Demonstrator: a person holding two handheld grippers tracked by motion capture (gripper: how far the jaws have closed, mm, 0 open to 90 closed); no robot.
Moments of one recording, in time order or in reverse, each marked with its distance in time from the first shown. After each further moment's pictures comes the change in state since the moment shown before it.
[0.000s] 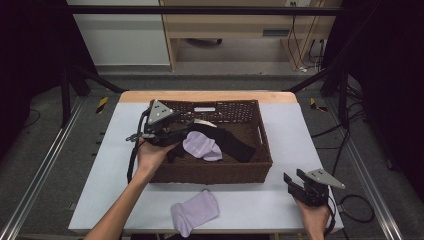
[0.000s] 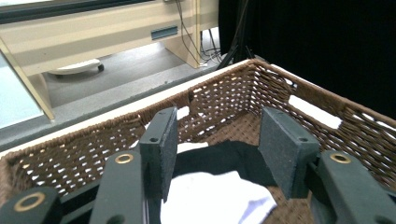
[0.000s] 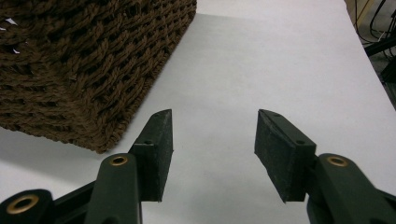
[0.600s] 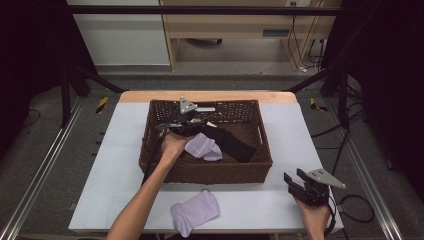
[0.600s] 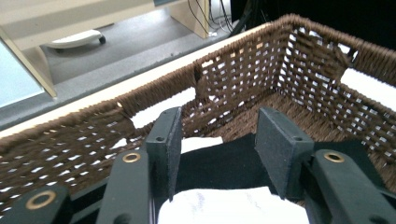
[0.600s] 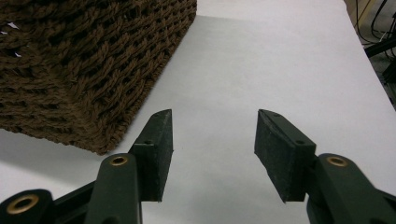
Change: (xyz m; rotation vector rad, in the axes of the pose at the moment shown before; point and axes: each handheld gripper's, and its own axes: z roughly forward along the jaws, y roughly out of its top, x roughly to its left) left arm -0.001 -0.022 0.089 0.154 0.018 0.029; right arm -0.001 0.000 -0.001 -0.006 0.008 0.005
